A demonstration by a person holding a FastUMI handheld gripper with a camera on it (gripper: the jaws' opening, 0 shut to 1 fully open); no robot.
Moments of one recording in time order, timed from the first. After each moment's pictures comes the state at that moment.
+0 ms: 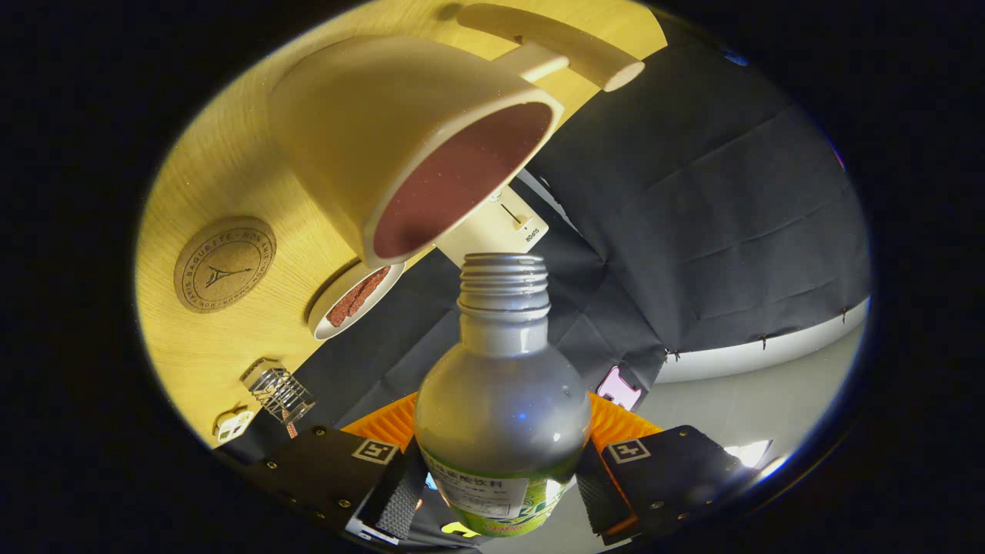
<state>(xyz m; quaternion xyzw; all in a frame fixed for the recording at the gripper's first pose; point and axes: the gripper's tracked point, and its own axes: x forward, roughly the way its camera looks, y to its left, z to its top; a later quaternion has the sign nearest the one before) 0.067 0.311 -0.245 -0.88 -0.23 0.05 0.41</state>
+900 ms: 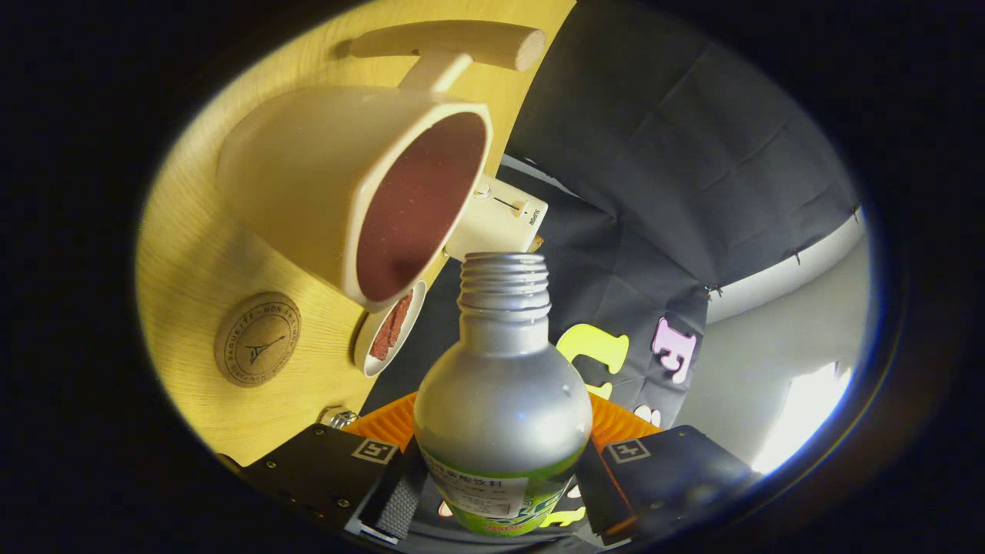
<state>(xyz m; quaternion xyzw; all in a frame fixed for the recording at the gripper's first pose) 0.069 0.290 -0.271 -0.82 -0.15 0.10 0.55</state>
